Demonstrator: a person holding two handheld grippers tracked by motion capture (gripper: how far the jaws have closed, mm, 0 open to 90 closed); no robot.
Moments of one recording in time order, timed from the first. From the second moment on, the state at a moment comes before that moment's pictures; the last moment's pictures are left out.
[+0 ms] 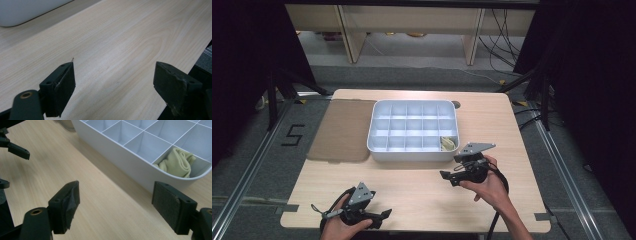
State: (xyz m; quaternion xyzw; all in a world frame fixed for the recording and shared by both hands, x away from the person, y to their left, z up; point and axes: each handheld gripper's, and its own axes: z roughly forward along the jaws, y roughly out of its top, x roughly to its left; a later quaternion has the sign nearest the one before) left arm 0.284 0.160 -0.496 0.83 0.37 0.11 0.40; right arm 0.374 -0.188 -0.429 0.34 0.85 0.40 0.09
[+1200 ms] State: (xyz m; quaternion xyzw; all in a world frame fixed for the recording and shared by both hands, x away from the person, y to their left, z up) left arm 0.283 0.159 -0.497 0.83 0.37 0.11 0.40; right arm 0.342 -0.204 -0.452 0.34 0.85 0.40 0.09
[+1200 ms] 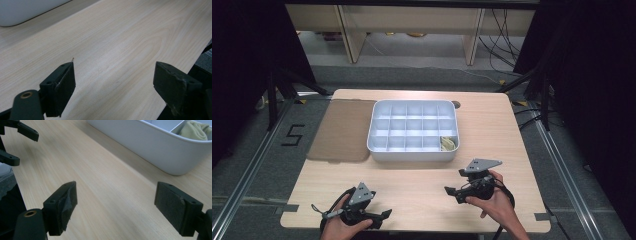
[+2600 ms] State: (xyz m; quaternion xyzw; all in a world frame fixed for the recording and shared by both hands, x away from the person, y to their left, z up) left arm 0.282 0.158 -0.497 0.84 0.36 0.11 0.40; right arm 0.308 -0.214 -0.482 0.34 0.85 0.39 0.07
